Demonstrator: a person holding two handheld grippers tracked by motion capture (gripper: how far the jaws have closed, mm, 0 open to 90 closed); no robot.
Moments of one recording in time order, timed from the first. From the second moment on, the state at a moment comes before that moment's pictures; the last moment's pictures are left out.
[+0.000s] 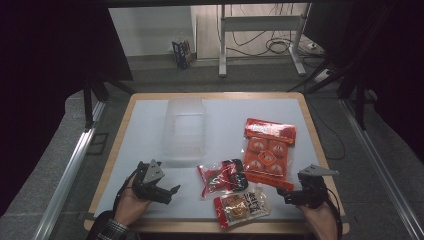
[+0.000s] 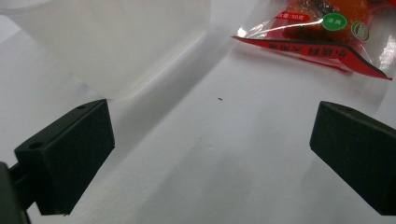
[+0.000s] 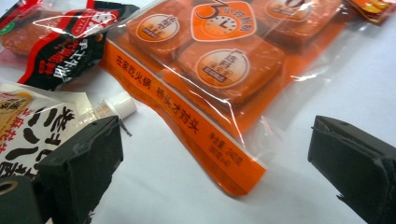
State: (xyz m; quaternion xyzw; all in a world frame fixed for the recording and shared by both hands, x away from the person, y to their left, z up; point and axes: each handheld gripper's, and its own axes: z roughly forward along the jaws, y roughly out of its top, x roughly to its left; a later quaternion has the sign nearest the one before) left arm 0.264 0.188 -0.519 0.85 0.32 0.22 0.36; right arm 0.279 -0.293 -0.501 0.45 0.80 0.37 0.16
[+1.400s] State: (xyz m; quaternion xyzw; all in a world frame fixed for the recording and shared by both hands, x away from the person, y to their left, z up) left arm 0.258 0.179 -0.519 0.85 0.28 0.26 0.36; right arm 0.276 -0.277 -0.499 0.41 0.83 0.34 0.15
